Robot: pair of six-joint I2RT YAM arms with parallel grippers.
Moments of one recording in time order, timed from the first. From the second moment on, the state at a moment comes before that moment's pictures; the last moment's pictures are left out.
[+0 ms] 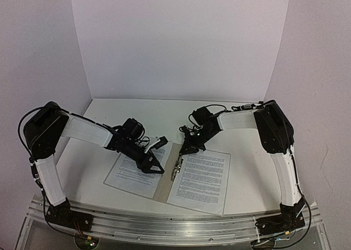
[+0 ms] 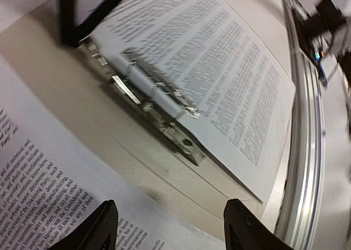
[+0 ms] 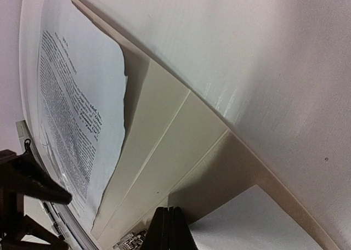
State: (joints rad) left arm -0.70 1.86 0.98 -0.10 0.68 0.12; right arm 0.62 2.31 1.65 -0.50 -0.59 0.46
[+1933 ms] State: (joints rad) left arm -0.99 1.62 0.71 -0.11 0.35 0.80; right arm 0.77 1.94 1.33 -0.53 -0.58 0.56
